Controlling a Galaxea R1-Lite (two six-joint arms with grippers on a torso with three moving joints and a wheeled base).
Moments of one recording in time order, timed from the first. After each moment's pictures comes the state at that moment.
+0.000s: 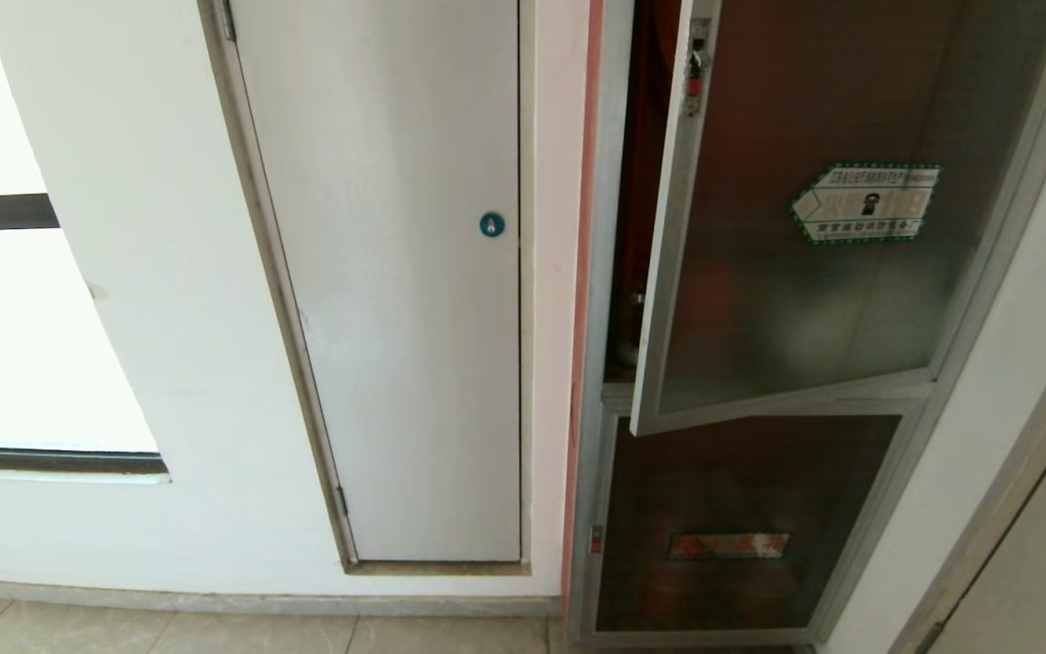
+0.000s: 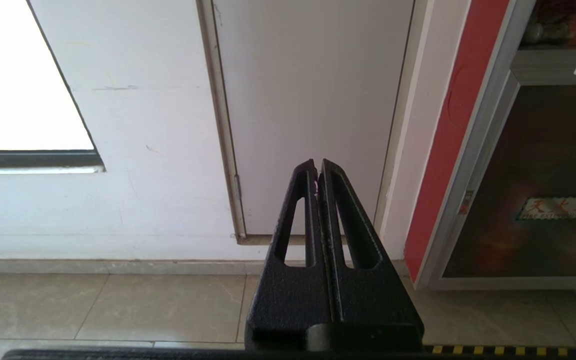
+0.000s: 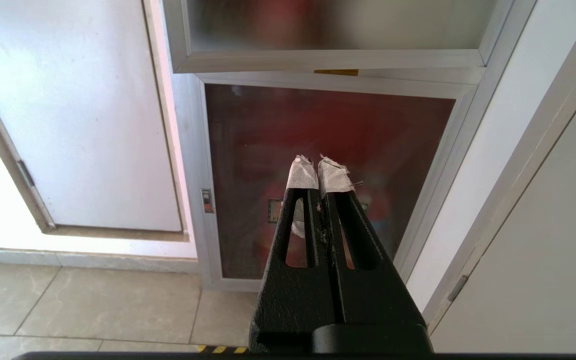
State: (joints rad) left arm -0.01 0.00 0.00 -0.01 -0.01 0.00; right arm -0.02 0.00 0.00 0.00 0.01 -0.05
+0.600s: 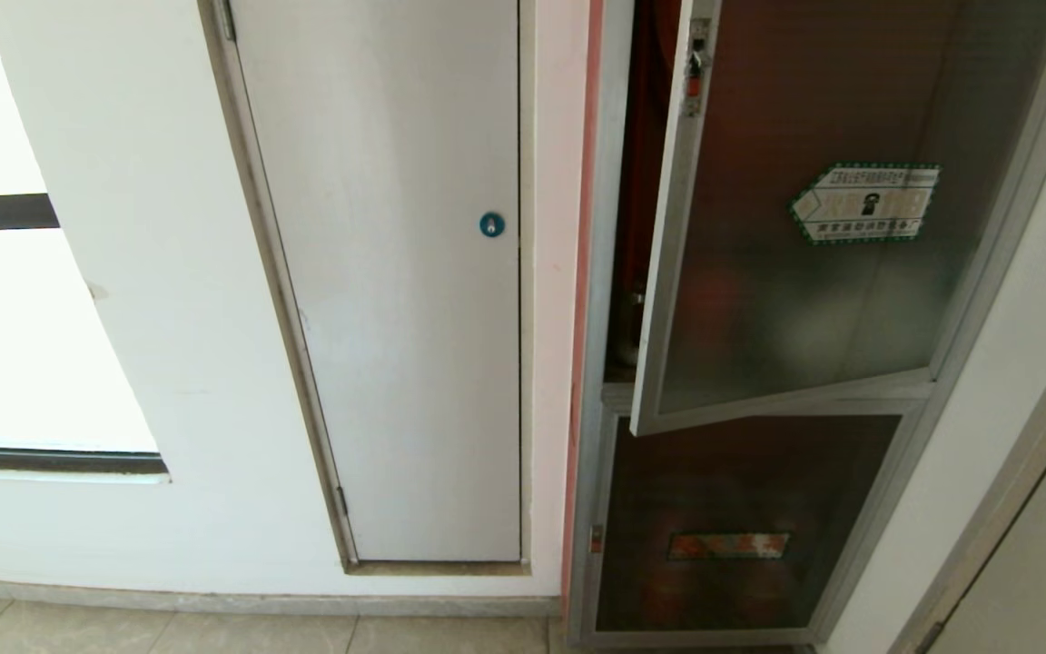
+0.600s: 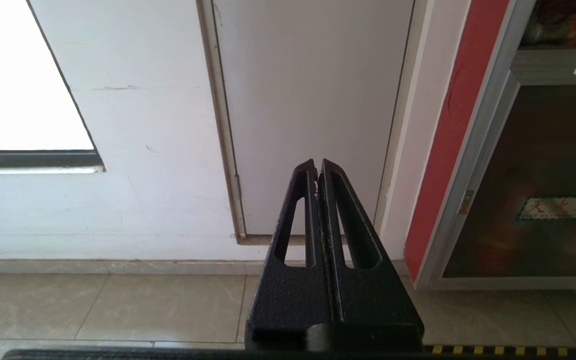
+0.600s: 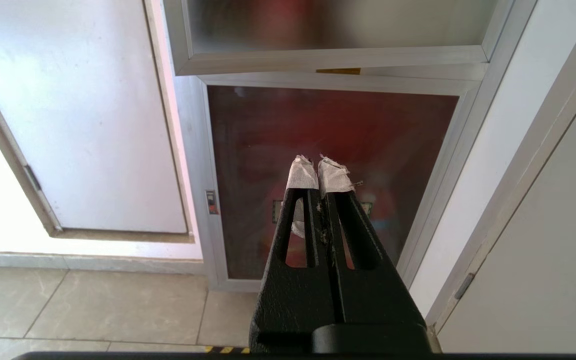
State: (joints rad) left arm -0.01 0.00 0.00 -0.01 -0.01 0.00; right arm -0.02 0.00 0.00 0.00 0.01 -0.03
